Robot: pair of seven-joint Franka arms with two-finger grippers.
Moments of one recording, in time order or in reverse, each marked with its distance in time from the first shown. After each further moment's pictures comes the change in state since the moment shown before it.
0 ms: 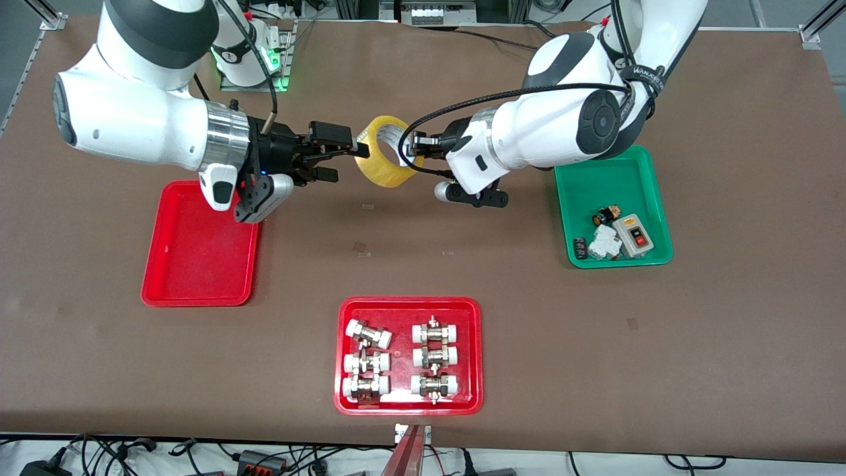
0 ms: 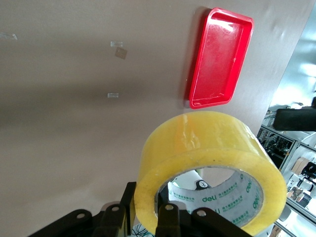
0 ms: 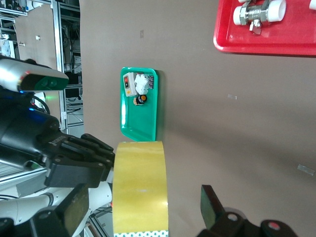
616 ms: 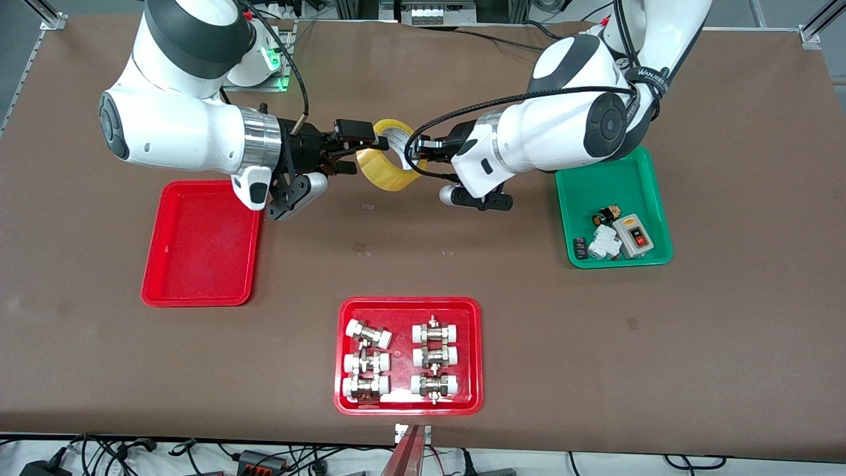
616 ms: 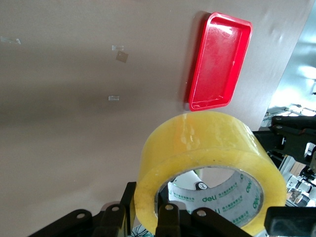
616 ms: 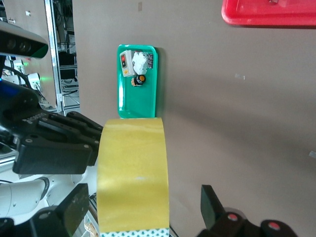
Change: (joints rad) left arm 0.009 0.000 0.000 0.002 -0.006 0.000 0.005; right arm 0.041 0.025 0.000 -0.001 0.000 -0.039 0.000
